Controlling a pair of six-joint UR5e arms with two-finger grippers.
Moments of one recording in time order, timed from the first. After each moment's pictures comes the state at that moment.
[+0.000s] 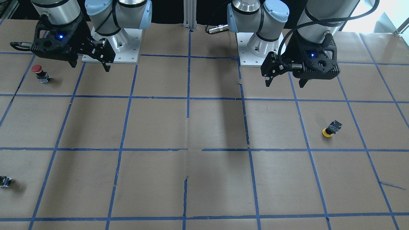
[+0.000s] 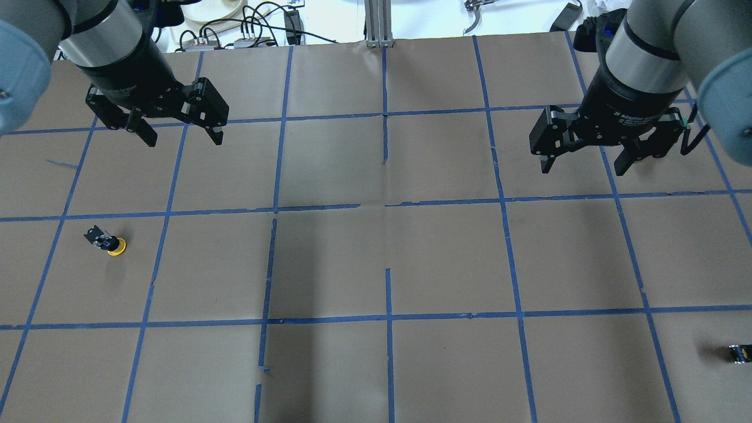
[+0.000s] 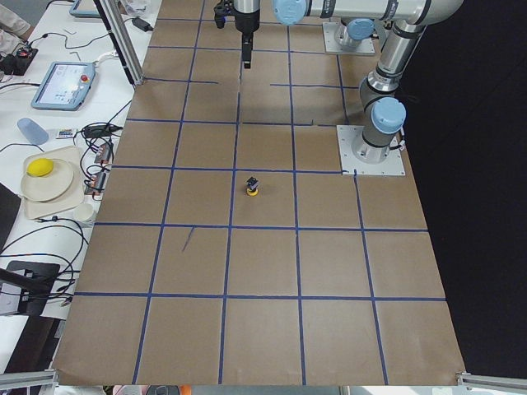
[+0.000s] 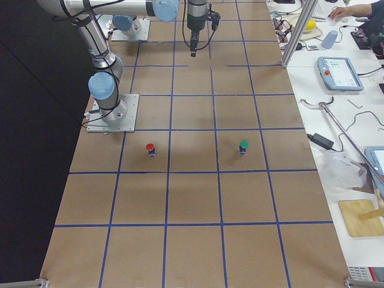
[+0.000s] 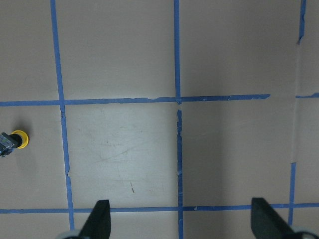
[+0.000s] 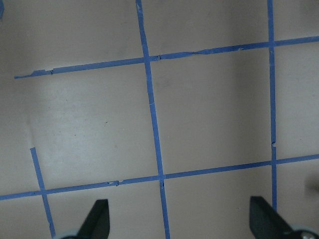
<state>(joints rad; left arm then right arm) -1.54 -1.58 -1.55 -1.59 1.58 0.05 1.54 -1.68 1.68 -1.53 -1.60 0.08</state>
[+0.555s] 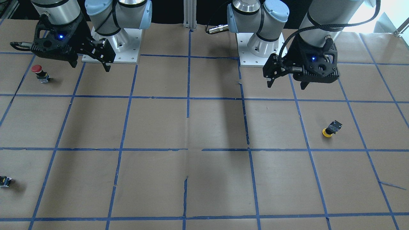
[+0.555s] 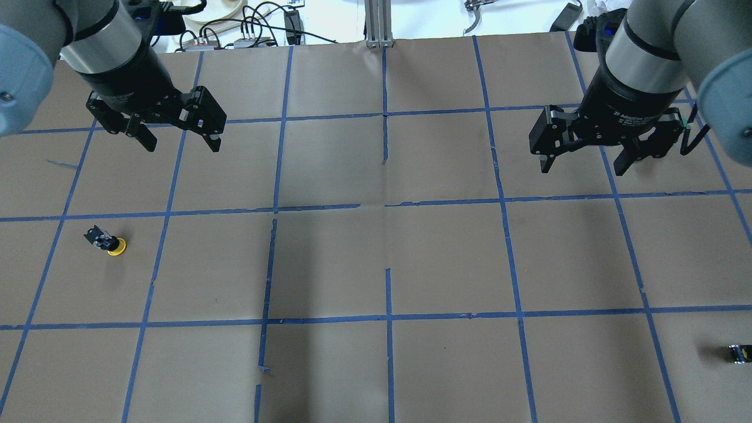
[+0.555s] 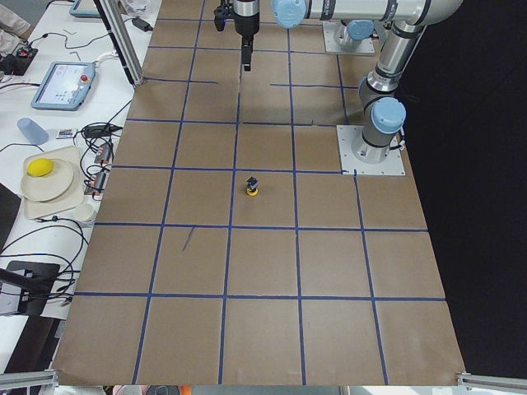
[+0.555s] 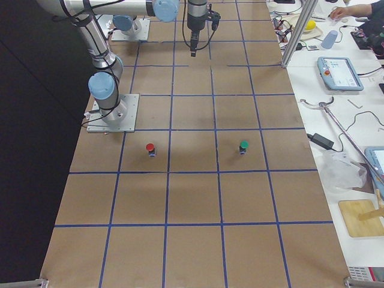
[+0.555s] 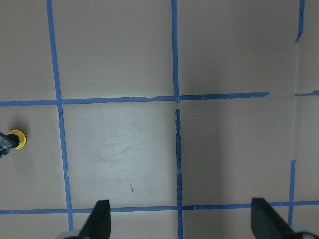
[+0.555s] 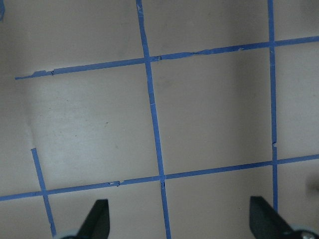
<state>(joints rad) -1.51 -1.58 -1.57 -1.59 1.58 0.15 1.54 -1.68 1.68 -1.53 -1.60 0.08</state>
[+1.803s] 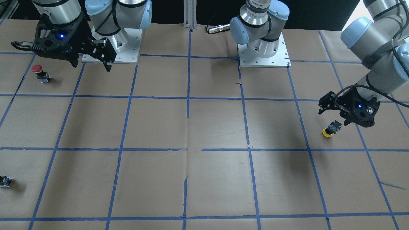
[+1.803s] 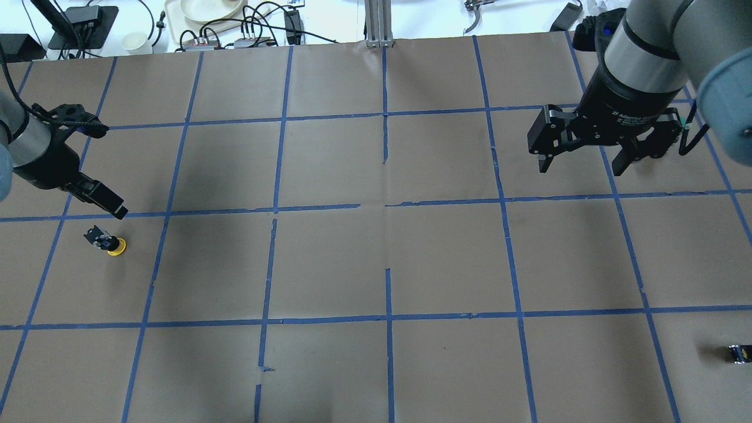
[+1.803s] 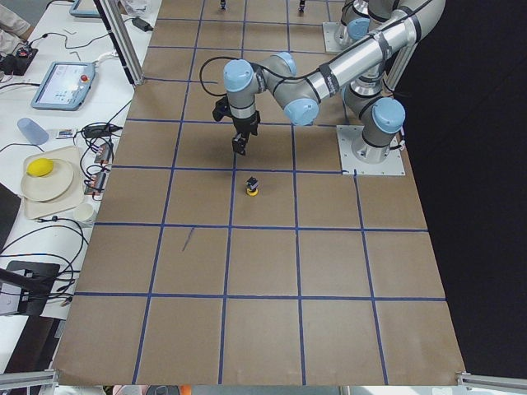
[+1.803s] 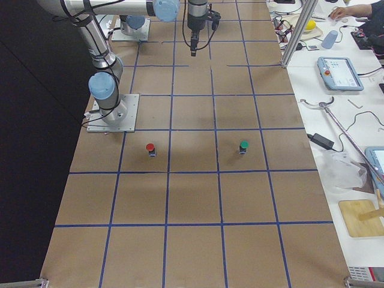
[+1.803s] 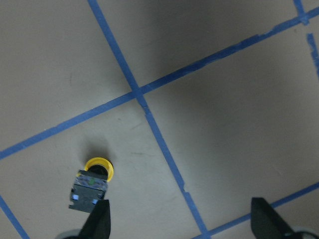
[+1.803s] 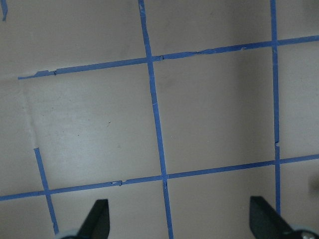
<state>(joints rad) -1.05 -1.72 -1.87 -1.19 1.58 1.00 1.54 -1.68 1.67 -1.53 -1.59 0.09</state>
